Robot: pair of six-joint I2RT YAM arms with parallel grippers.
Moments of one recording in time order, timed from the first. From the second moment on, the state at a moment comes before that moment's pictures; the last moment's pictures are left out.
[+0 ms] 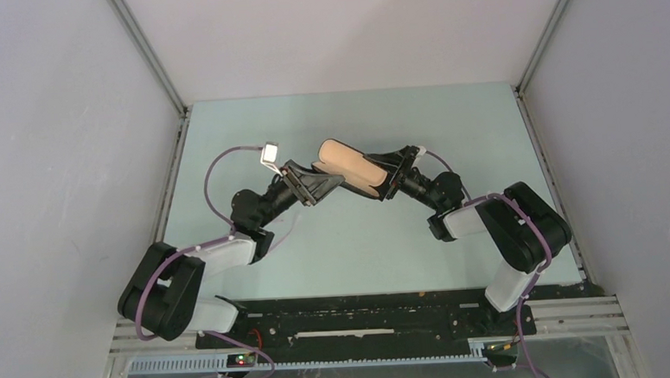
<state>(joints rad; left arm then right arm) -0.48 1.36 0.45 1.27 0.55 -1.10 0.47 1.71 0.54 1.48 -0.55 2.09</state>
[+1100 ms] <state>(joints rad) -0.50 1.43 0.45 1.33 0.59 -1.15 0.43 1.71 0.54 1.47 -0.63 2.07</state>
